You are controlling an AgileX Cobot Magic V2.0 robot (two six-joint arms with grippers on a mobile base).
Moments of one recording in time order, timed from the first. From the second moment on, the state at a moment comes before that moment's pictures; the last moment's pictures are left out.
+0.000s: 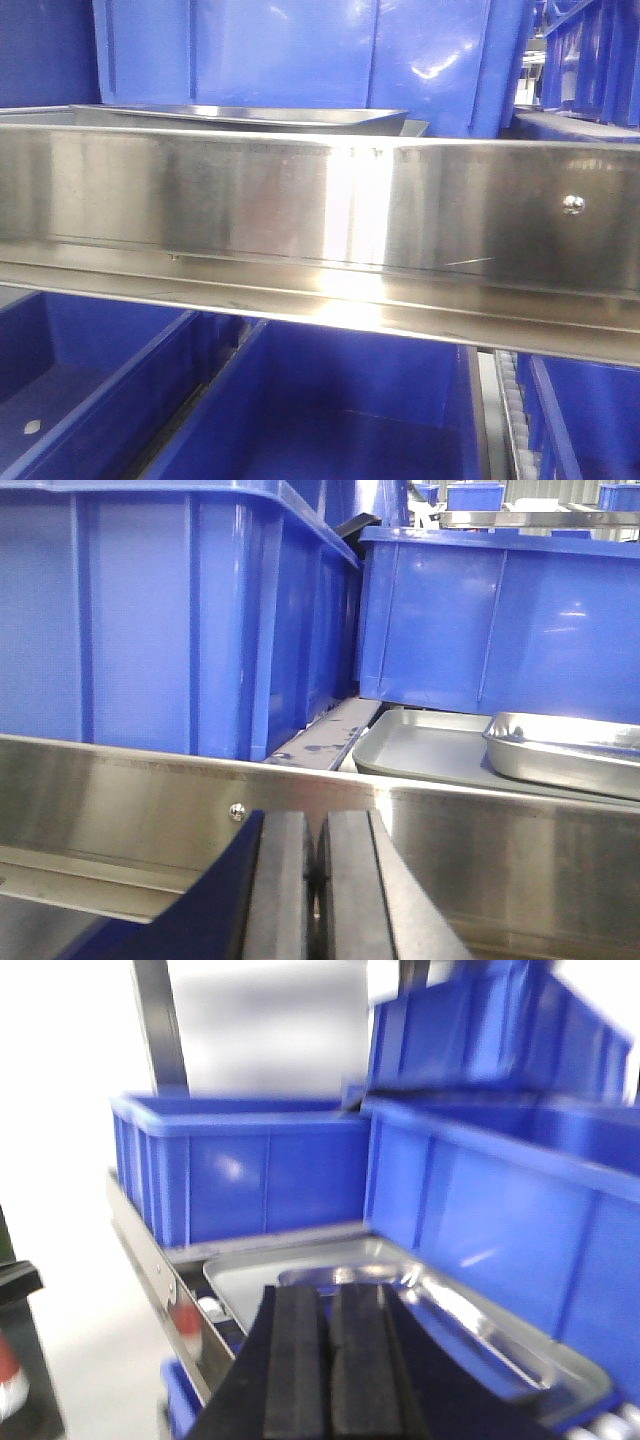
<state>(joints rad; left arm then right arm) -0.02 0.01 0.00 -0.04 0.00 0.05 0.70 0.43 -0.44 -0.61 -0.02 0.69</state>
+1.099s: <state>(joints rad) -0.02 0.01 0.00 -0.04 0.00 0.05 0.09 0.00 0.00 -0.60 -0.07 0.71</state>
